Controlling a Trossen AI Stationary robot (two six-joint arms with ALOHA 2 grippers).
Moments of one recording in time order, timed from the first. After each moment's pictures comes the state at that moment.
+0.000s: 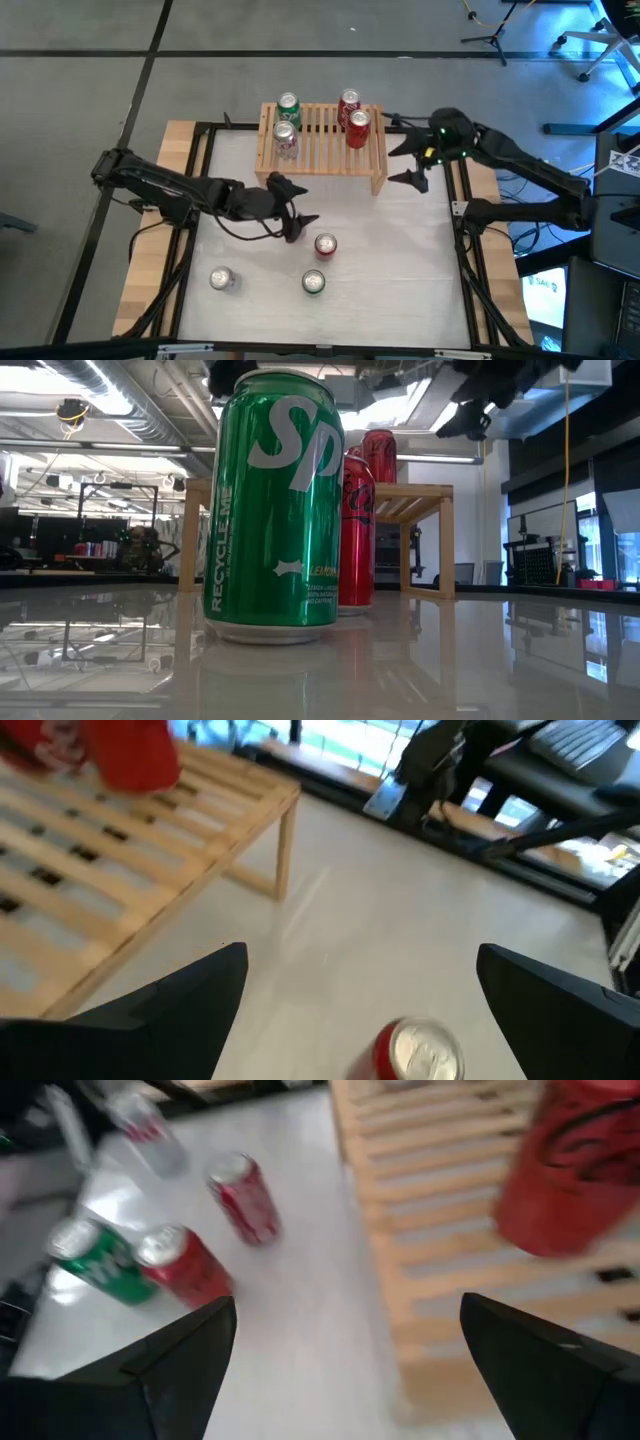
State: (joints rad) left arm -0.22 1.34 1.11 -0.29 -0.49 -0.50; right arm -0.51 0.99 1.02 -0.67 -0.48 -0.13
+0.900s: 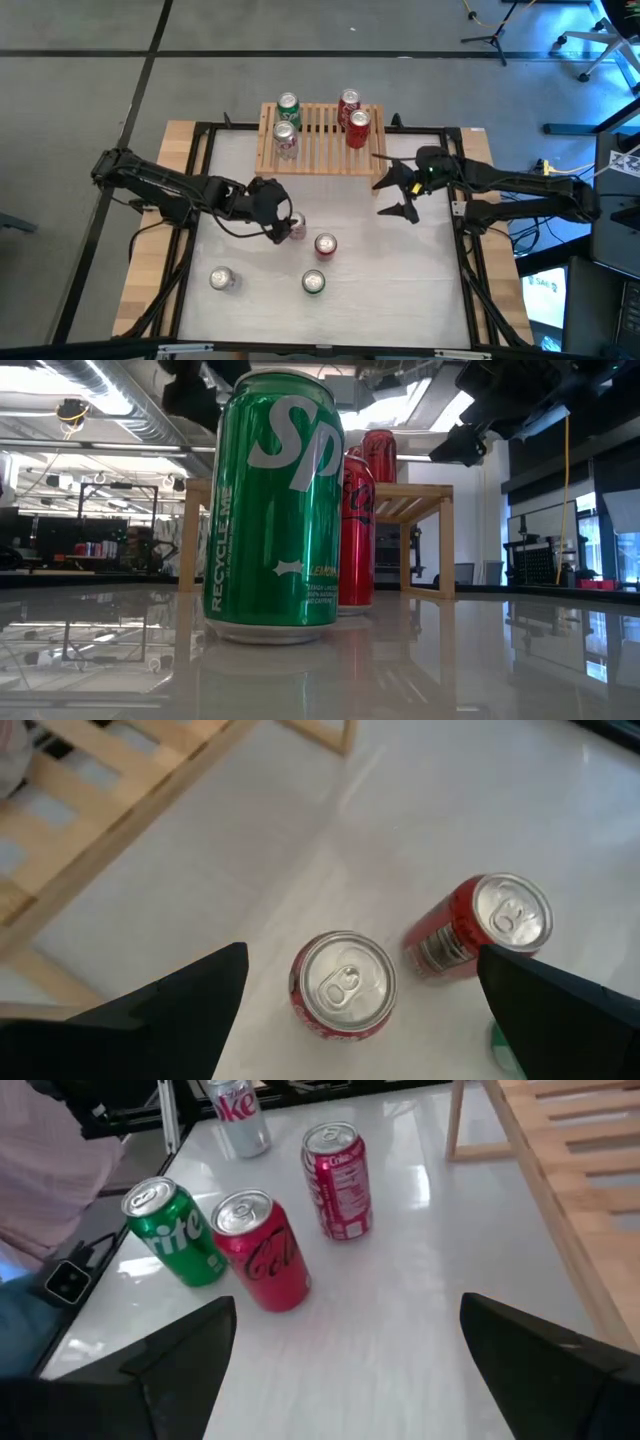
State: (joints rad) left arm -0.23 1.34 1.15 -0.72 -0.43 -0.72; right arm -0.25 0.95 0.67 -0.25 -0.44 -0.03
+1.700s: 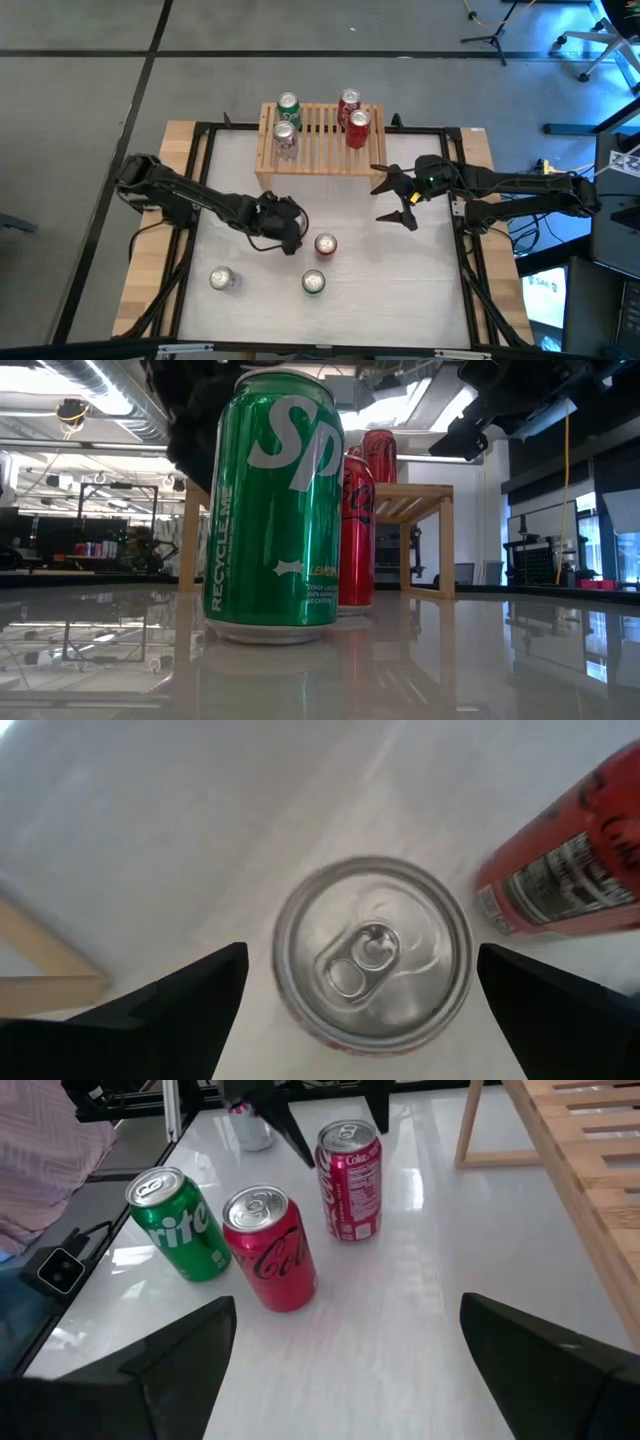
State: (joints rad) left arm -0.25 1.58 1.11 -0.69 -0.45 -0.75; right arm -0.15 0.95 0.67 -0.23 -0.35 -0.03
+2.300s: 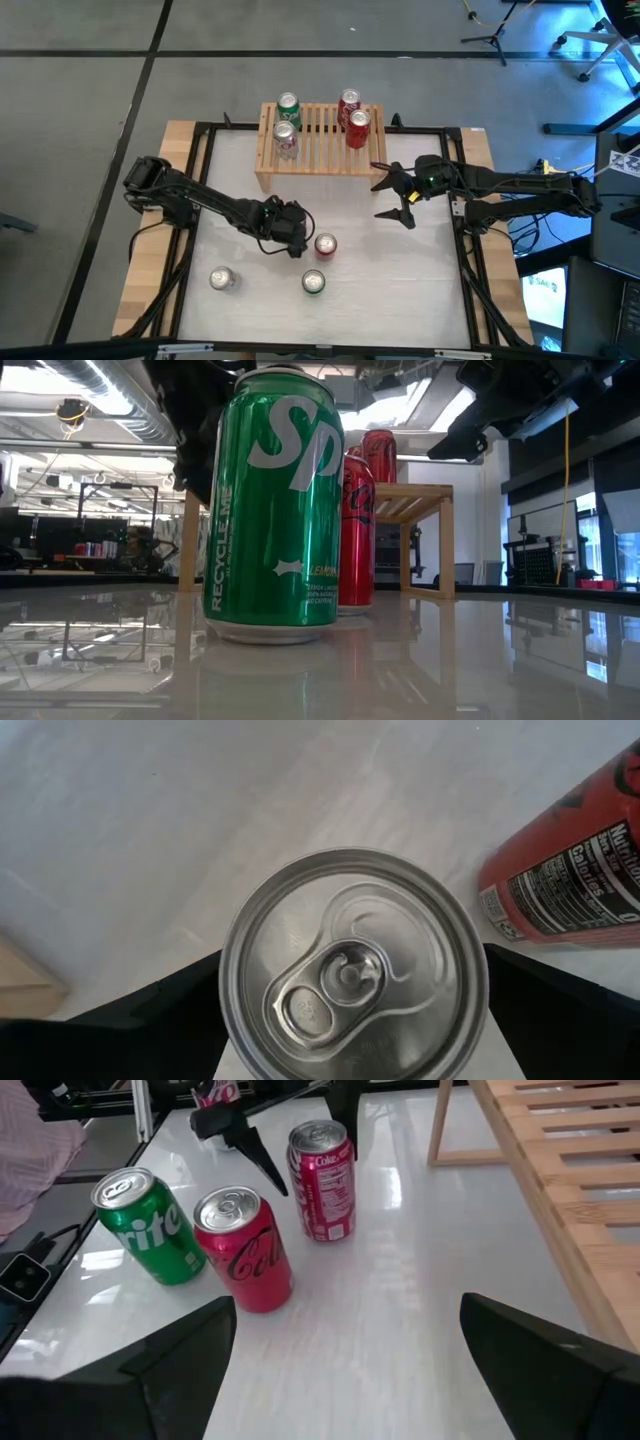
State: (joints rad) left arm -0.24 1.66 1.11 -0.63 -0.43 -0.76; right arm -0.15 0.95 0.67 -0.23 -0.29 -0.03
